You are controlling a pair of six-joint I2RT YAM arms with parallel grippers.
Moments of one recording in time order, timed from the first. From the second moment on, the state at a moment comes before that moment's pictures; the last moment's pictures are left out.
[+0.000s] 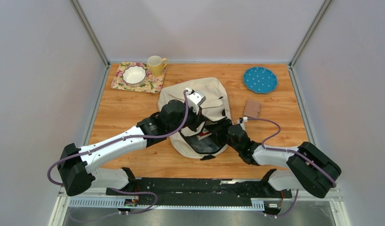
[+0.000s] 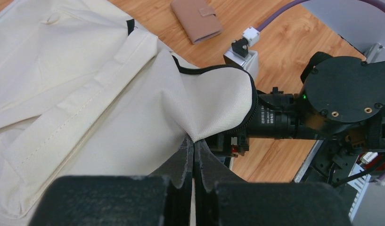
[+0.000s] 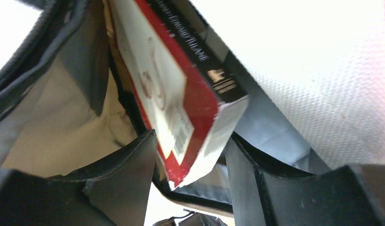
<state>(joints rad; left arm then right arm) -0.96 1.24 0.98 -0.08 0.00 -0.20 0.77 1.34 0.32 0.56 0.14 1.61</state>
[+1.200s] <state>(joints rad) -0.96 1.19 0.91 -0.05 -0.01 -0.24 0.80 1.60 0.46 0.81 0.23 1.72</state>
